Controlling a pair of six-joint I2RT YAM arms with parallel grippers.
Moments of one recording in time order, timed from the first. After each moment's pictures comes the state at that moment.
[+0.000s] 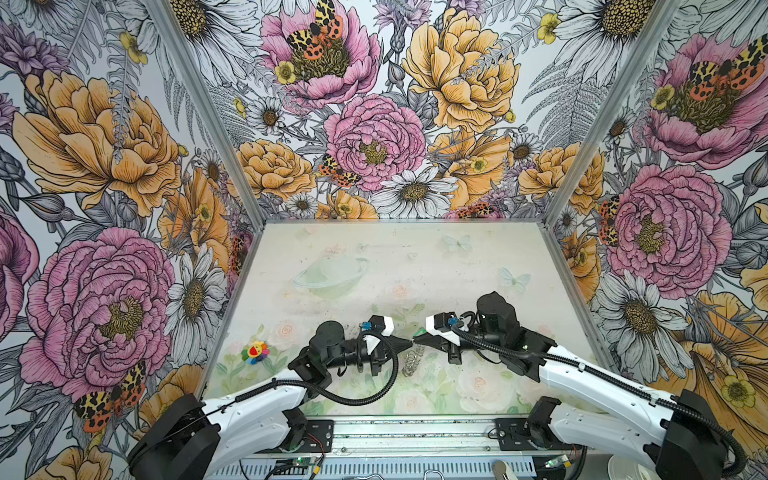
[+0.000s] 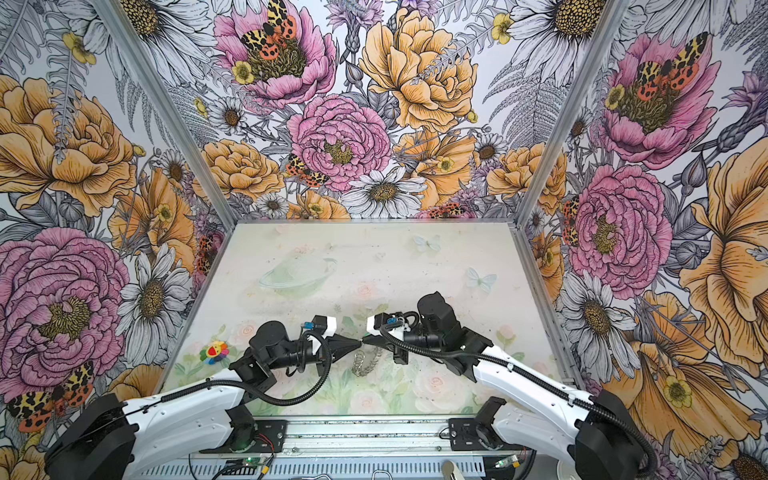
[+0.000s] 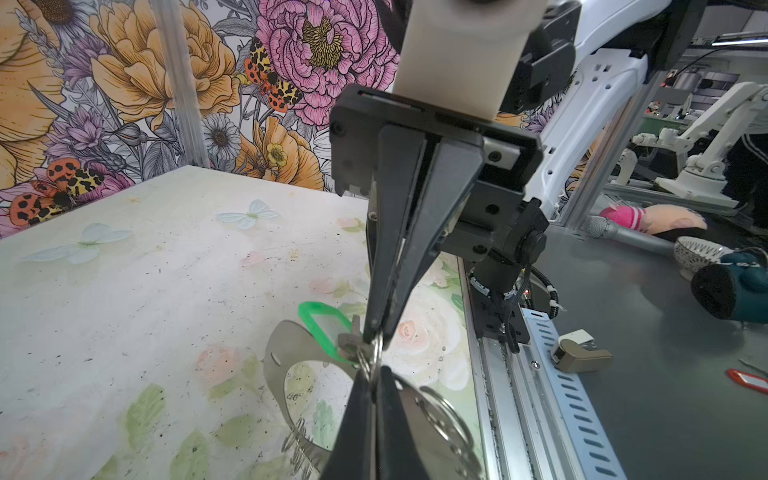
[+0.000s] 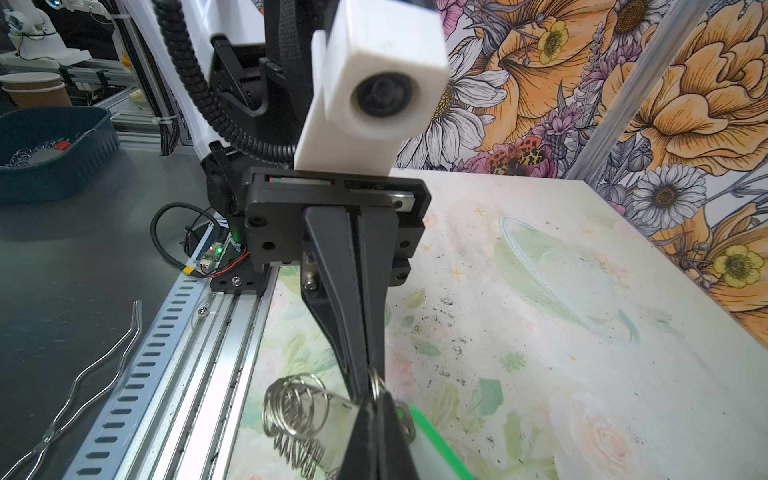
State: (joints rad) left arm -0.76 0.99 0.27 0.60 0.64 -0.06; right arm 0.76 1.02 0.60 0.02 -0.70 -0.36
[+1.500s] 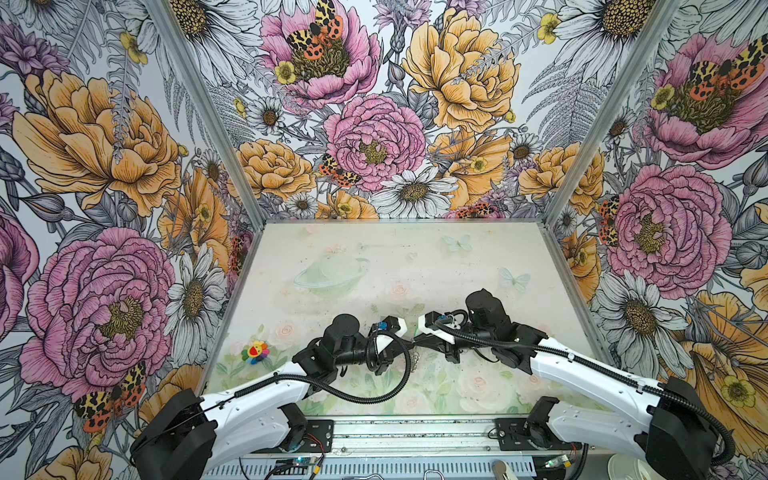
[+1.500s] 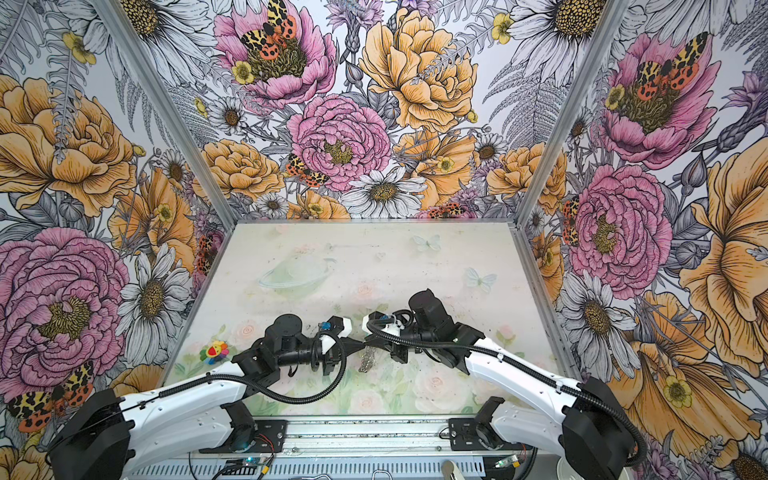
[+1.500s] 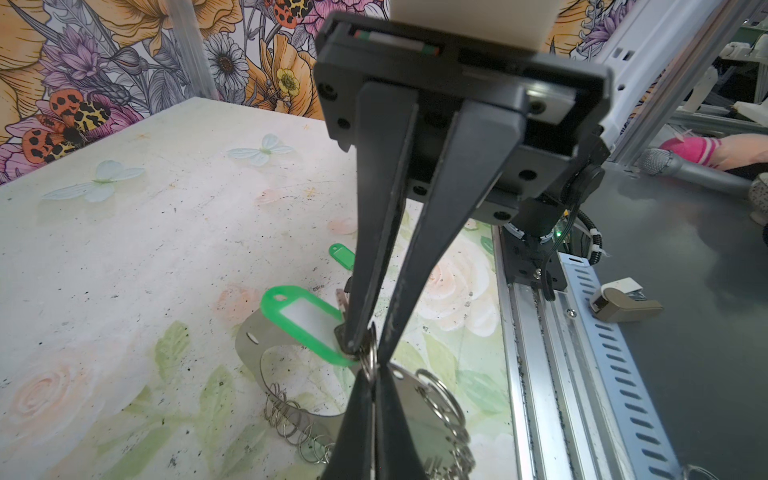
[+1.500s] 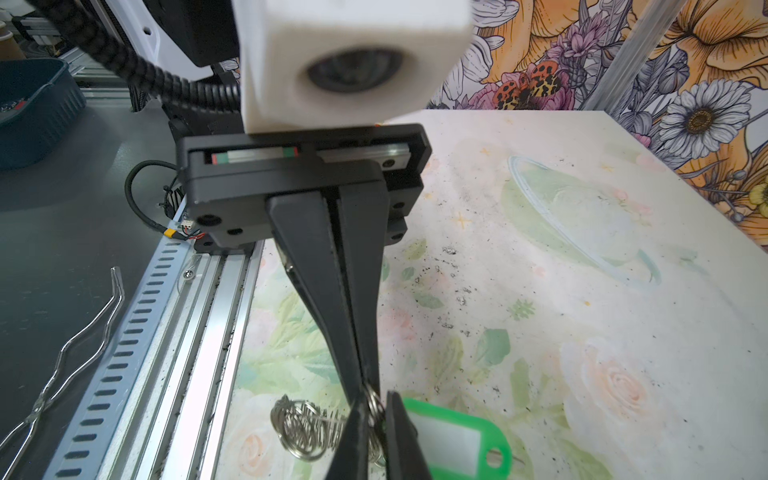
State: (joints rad) left arm -0.81 1.02 0.38 0.27 0.52 0.10; right arm 0.75 1.11 0.65 -0.11 -0.65 -0.42
